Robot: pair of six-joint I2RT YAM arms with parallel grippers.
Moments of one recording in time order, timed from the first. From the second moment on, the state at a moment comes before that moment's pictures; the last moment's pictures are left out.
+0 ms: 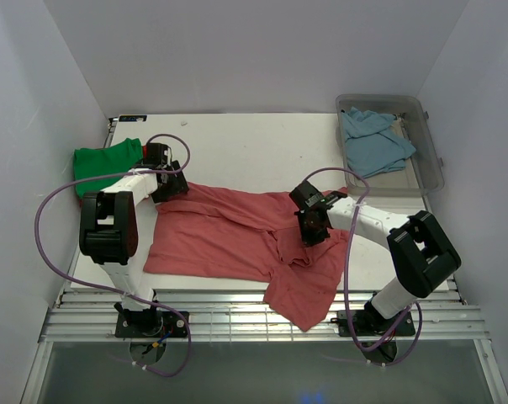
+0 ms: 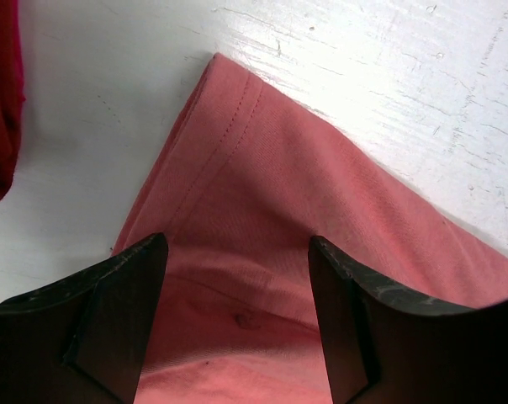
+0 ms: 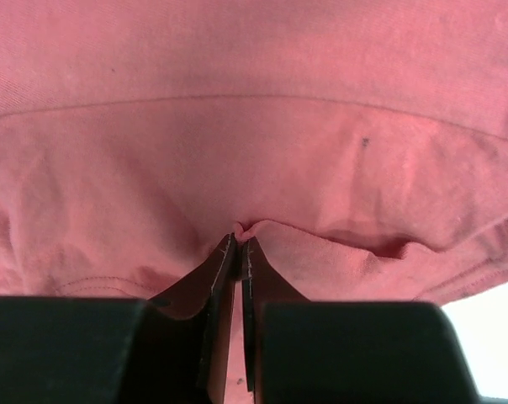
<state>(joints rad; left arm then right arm) -0.05 1.82 1.16 -0.37 -0.06 -0.39 0.67 1.58 0.93 -0.65 0.10 0.44</state>
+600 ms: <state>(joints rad) -0.05 1.81 1.16 -0.36 -0.06 -0.39 0.74 1.24 0.80 -0.92 0.18 0.64</state>
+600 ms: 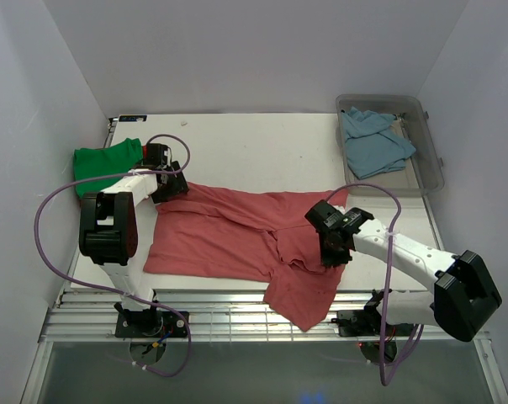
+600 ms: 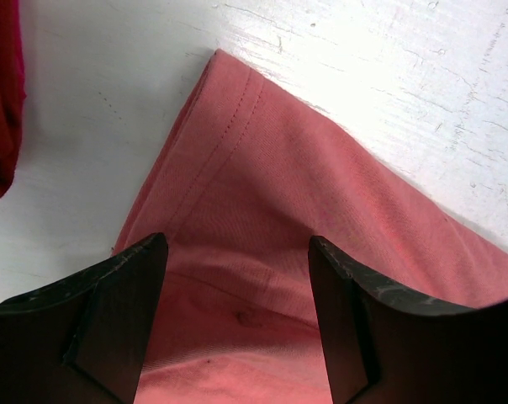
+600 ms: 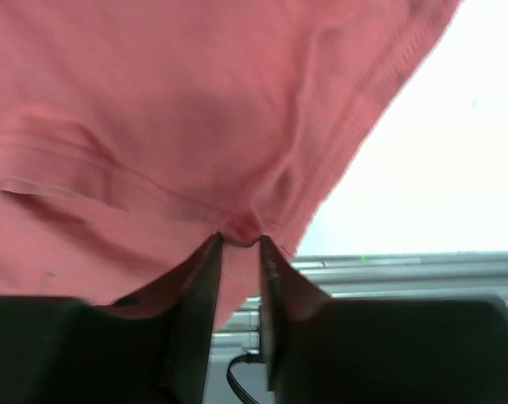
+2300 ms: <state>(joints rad) 0.05 2.01 1.35 -0.35 -0.01 -0.43 0.30 2.20 1.70 -0.65 0.27 0.30</state>
